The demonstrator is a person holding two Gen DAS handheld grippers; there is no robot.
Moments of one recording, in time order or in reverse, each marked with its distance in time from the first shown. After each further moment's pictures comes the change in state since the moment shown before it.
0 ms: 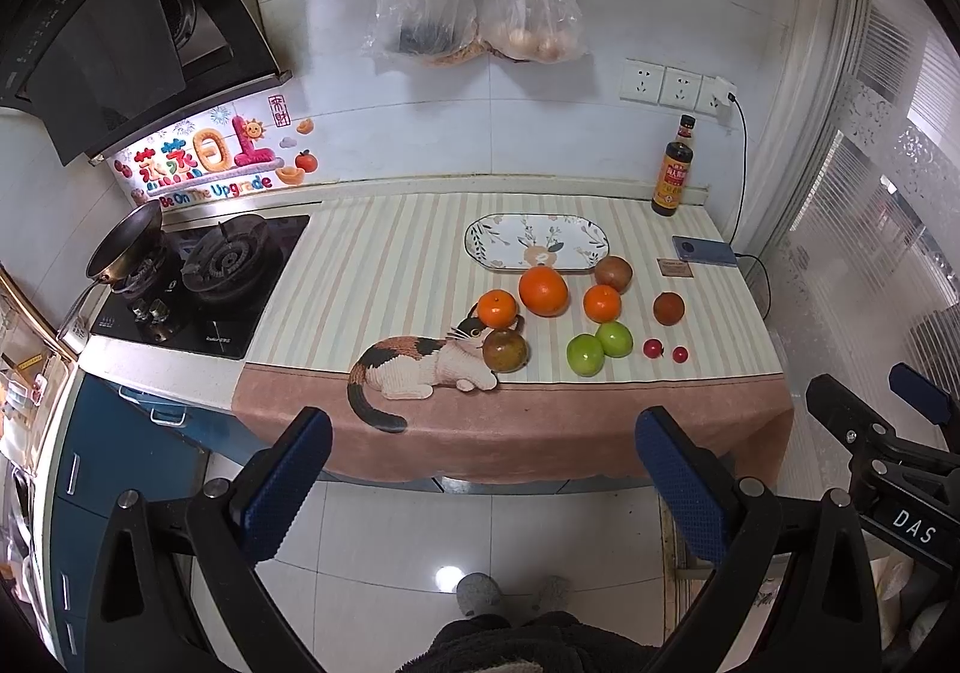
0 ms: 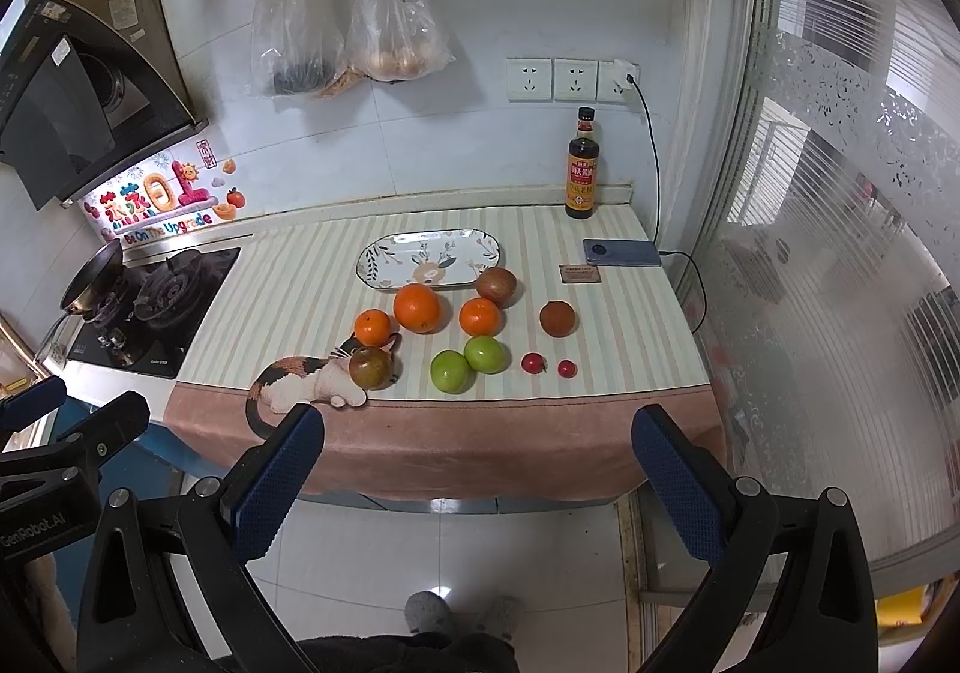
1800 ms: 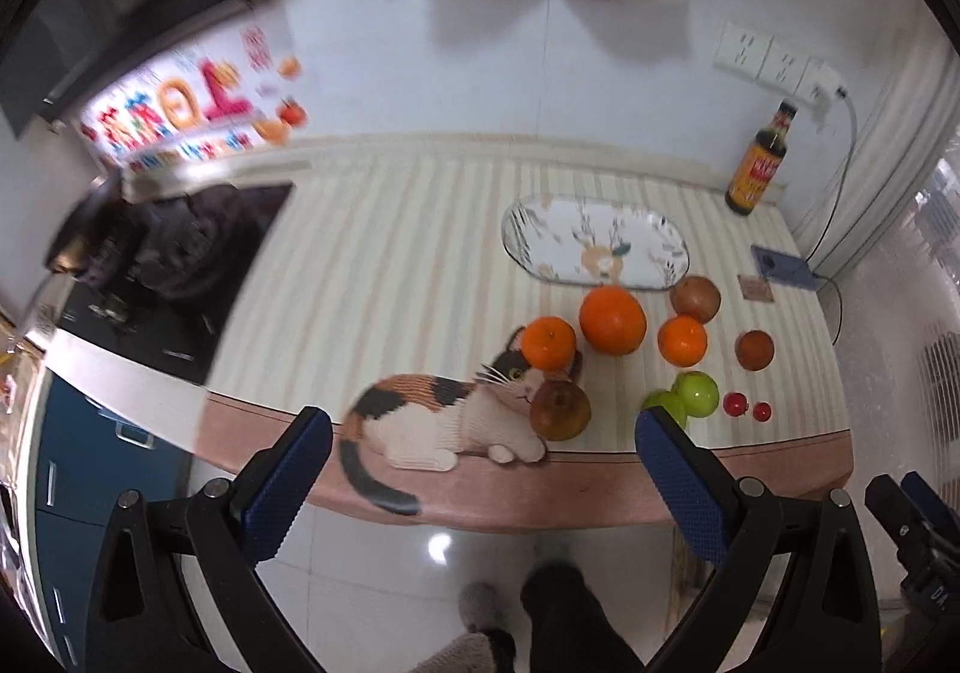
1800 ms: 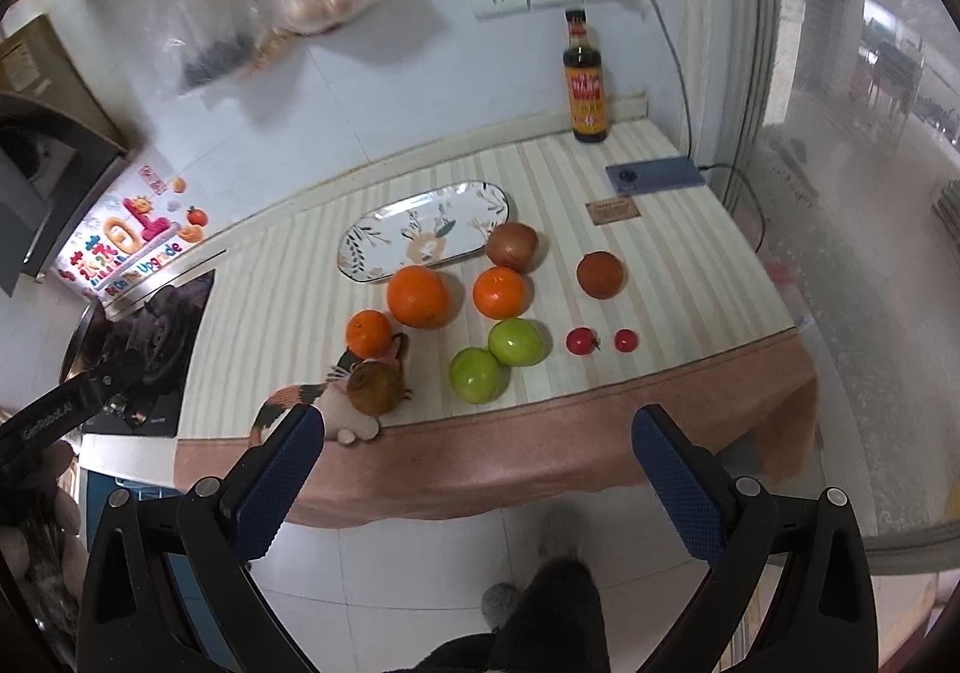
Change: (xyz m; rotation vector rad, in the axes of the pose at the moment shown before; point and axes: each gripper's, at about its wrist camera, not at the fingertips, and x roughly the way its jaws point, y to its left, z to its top) left arm 0.196 0.048 0.087 -0.059 0.153 0.006; right arm 0.176 -0.009 0.035 0.211 0.138 0.058
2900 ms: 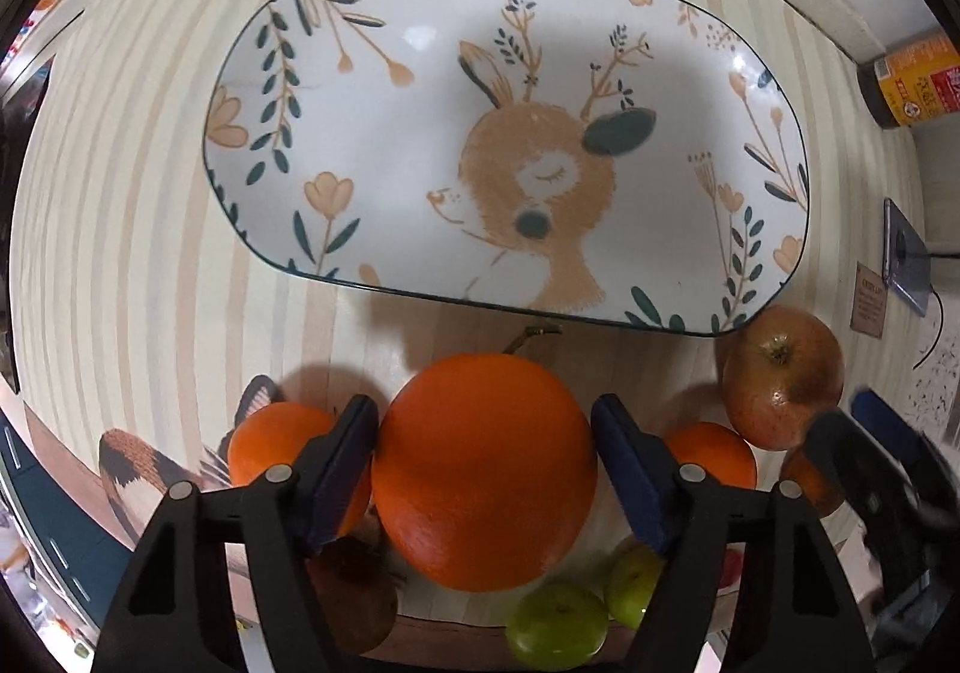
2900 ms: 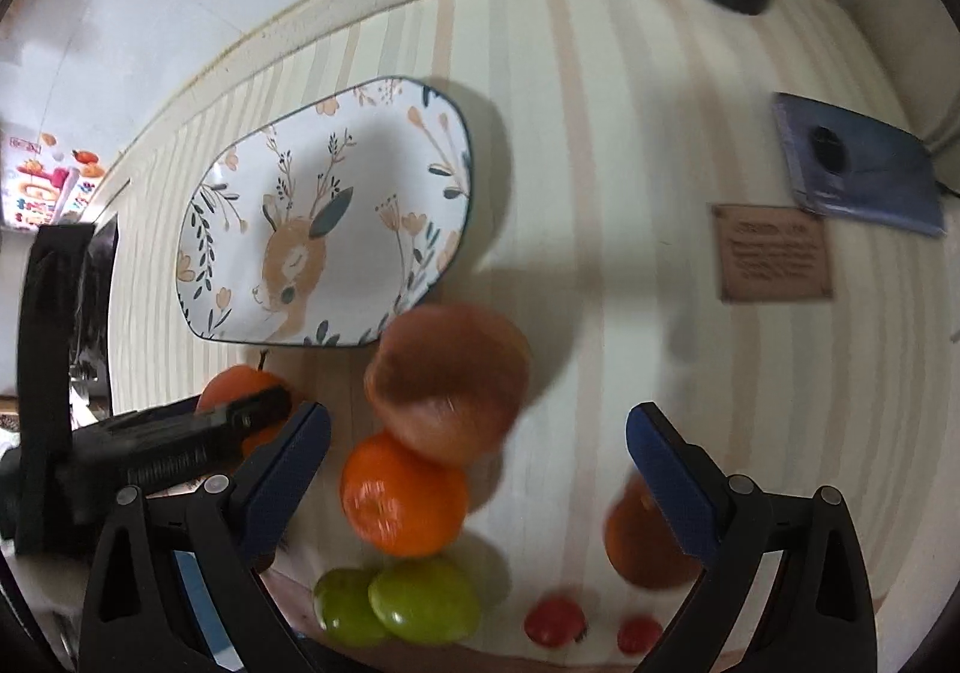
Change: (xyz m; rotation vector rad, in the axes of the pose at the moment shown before) left arm 0.321 -0.128 0.096 -0.077 0.605 -0.027; right arm 0.382 -0.058 0.179 -0.094 0.523 0.108
